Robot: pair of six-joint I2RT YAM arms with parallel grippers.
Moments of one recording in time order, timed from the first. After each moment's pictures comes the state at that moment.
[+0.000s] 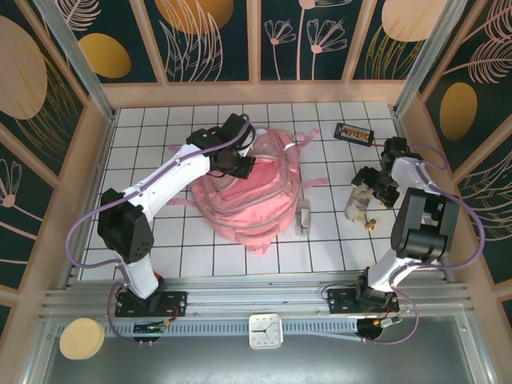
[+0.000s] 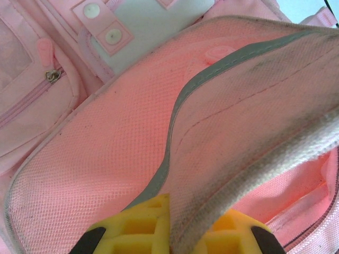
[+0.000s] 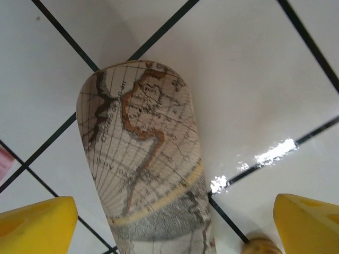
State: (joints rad) left arm -0.66 1.79 1.65 -0.94 0.02 -0.26; right arm -0.19 1.68 1.13 -0.82 -0.08 0.43
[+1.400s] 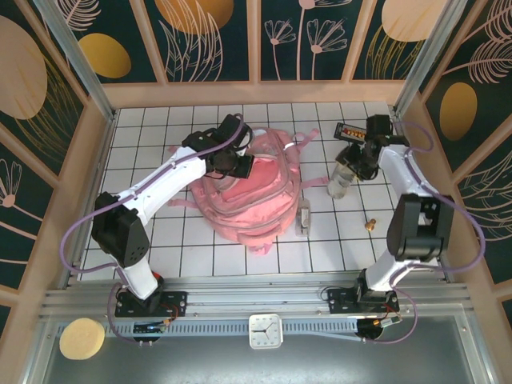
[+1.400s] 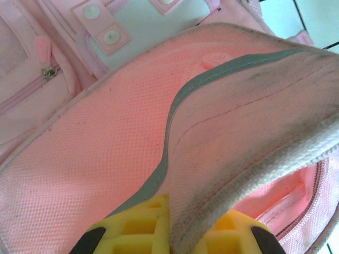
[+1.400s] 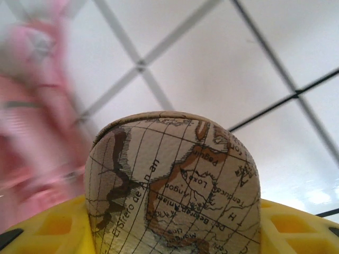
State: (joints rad) left arm -0.65 1.76 1.63 -0.91 0.06 -0.36; right arm 0.02 1.60 1.32 -0.80 -0.24 0.64
